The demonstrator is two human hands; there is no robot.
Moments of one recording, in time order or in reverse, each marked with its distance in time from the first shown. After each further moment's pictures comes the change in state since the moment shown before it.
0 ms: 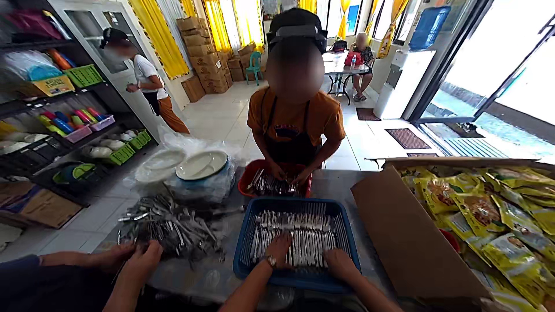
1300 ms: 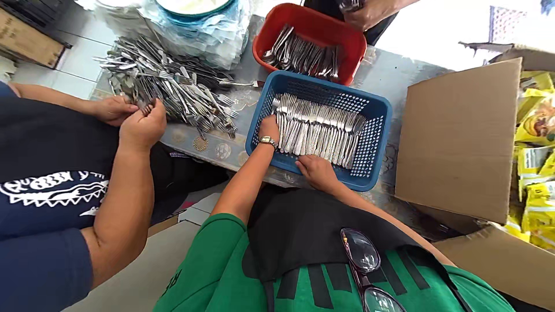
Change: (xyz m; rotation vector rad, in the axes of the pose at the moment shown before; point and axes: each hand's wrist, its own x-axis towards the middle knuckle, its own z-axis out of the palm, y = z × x) left_hand -0.023 -0.040 -0.016 -0.535 0.358 -0.639; right_hand -0.009 -0.090 0.042 0.216 0.467 -0.566
